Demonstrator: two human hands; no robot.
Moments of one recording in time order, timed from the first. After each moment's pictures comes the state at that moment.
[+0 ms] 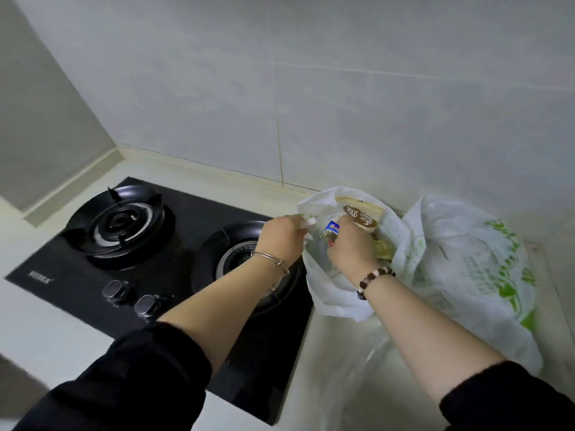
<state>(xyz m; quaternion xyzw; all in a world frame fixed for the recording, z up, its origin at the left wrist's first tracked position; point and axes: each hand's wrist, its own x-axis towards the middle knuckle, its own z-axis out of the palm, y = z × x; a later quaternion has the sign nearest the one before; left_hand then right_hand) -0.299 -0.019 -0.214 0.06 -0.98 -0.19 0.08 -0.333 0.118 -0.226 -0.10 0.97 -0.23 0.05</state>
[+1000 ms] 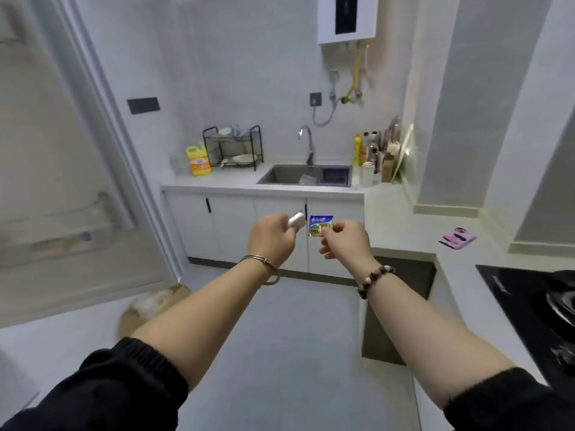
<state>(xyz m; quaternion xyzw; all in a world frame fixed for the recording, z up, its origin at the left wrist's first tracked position) 0.421 -0.187 -0.042 0.68 -0.64 -0.01 0.35 0.279 -0.215 -0.058 -0.60 0.55 -0.44 0.39</state>
